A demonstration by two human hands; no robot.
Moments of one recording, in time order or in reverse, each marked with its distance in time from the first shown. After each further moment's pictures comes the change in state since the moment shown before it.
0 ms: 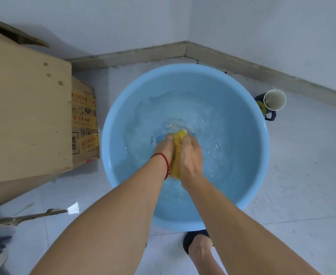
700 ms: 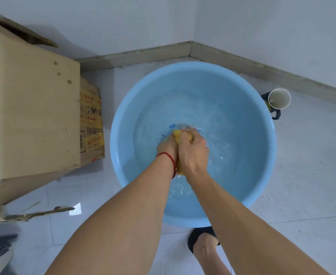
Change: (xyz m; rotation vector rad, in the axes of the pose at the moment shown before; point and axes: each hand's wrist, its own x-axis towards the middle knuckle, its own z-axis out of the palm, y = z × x) left_hand 0.007 -0.010 0.000 -0.089 0.065 0.008; right_hand -0.007 -0.011 -0.001 -0.171 0.008 -0.166
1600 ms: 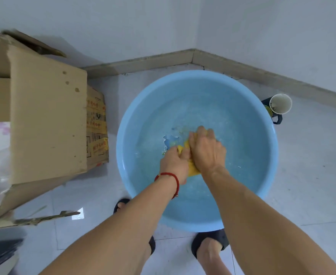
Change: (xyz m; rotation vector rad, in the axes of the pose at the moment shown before) left_hand -0.053 -0.006 -0.004 0.340 0.047 0.189; right_hand 0.045 0.017 -0.021 -0.851 0.102 -0.356
